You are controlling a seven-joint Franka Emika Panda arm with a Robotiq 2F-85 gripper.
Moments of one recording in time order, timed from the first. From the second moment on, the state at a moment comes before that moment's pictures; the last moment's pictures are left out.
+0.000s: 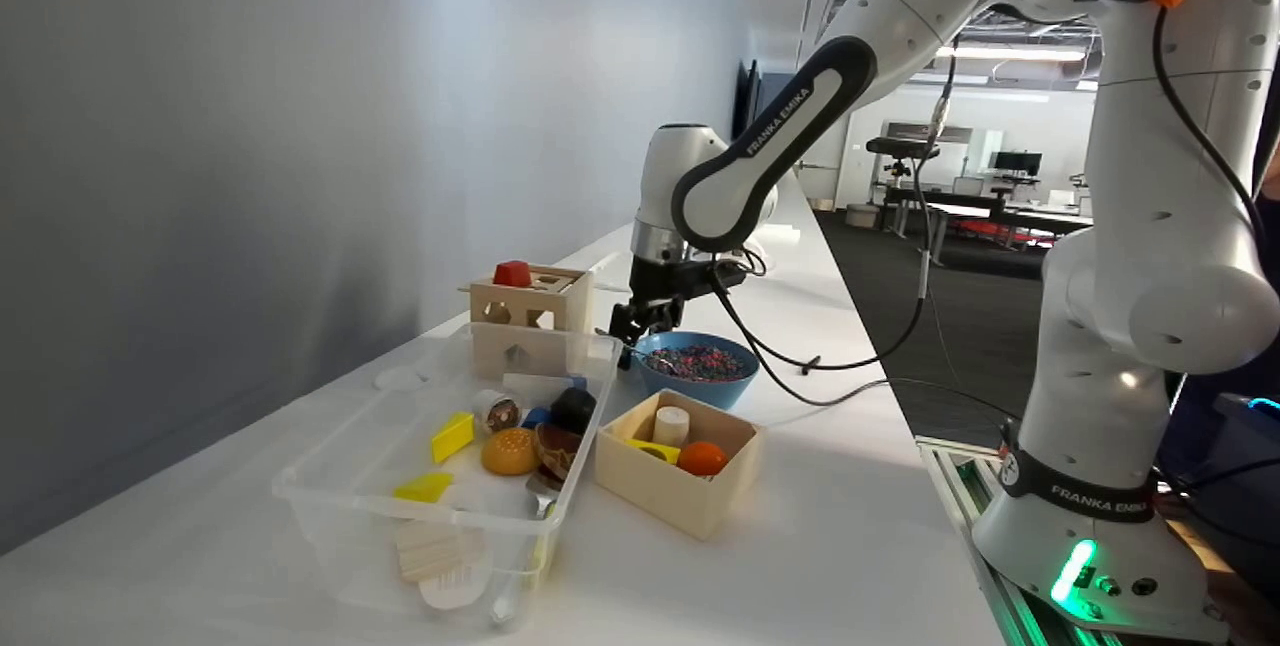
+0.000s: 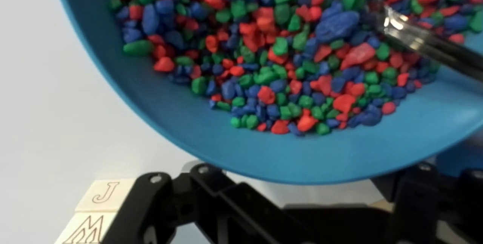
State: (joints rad) arm -0.10 0.11 -0.09 -2.38 -0.05 2.62 0.28
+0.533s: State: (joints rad) arm -0.10 0.13 -0.10 -2.38 -0.05 2.66 0.31
